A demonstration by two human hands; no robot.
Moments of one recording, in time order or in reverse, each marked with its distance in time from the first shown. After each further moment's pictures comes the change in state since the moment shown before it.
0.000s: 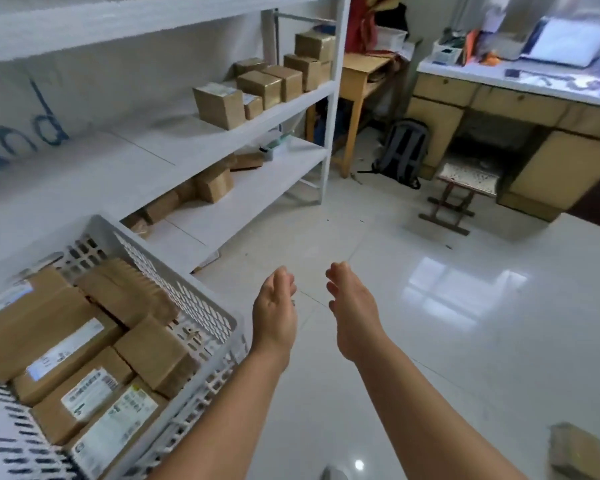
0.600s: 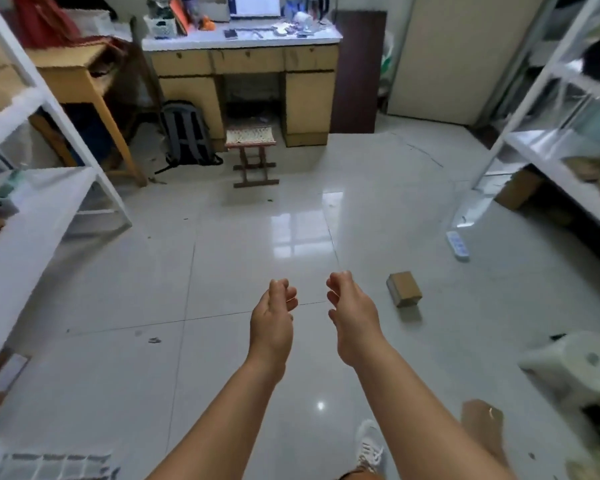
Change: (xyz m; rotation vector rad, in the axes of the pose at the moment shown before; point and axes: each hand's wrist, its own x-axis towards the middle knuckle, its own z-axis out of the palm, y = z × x) left_hand -0.133 -0.054 0.198 0.201 -0.727 -0.119; right_hand -0.079 0.067 -0.245 0.375 0.668 0.029
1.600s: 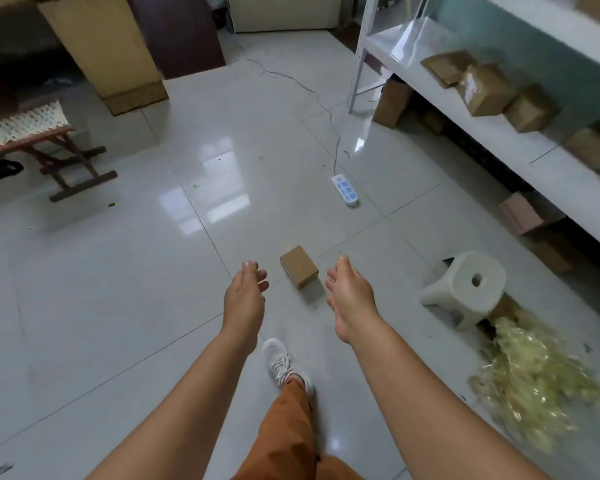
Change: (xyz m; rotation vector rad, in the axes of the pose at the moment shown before) left_hand 0.191 -0.024 0.398 0.222 -0.260 -0.211; right_hand 0.294 -0.074 -0.315 0.260 0.352 0.217
